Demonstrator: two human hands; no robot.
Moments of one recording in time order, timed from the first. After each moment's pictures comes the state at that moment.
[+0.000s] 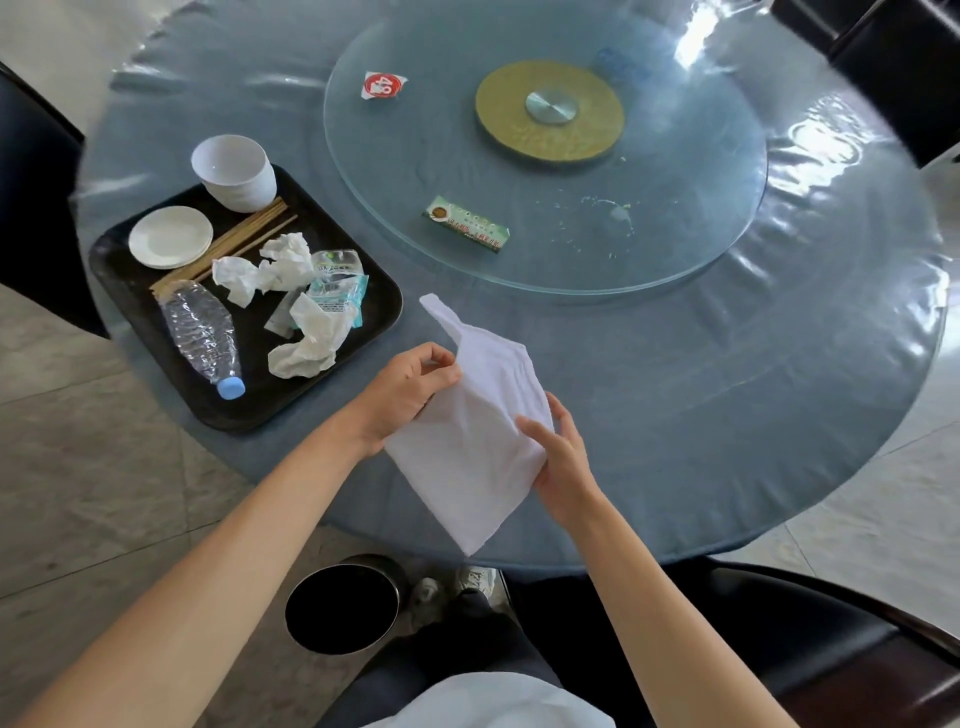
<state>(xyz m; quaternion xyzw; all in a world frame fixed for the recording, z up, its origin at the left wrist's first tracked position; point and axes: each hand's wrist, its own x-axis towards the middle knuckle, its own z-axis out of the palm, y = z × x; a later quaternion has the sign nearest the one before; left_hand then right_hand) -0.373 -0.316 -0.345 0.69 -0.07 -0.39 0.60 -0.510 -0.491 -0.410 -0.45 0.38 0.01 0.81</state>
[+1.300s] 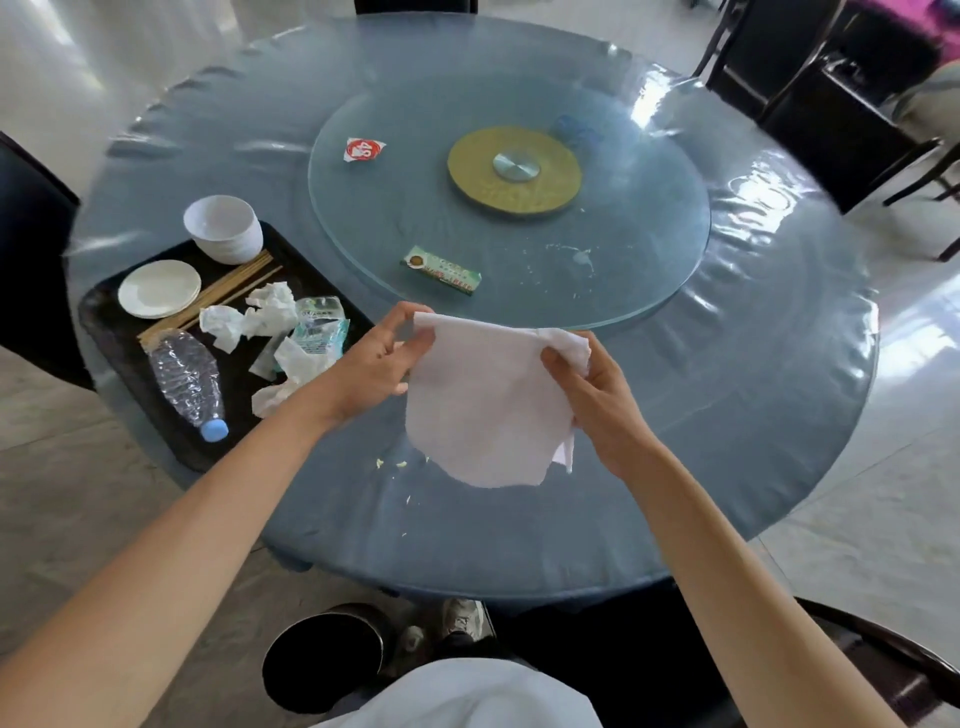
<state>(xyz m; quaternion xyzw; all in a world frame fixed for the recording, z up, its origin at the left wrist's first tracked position) -0.345 -0.323 -0.277 0.70 -0.19 -0.36 0.58 -0.488 -0.553 -0.282 -0.71 0.24 -0.06 0.66</state>
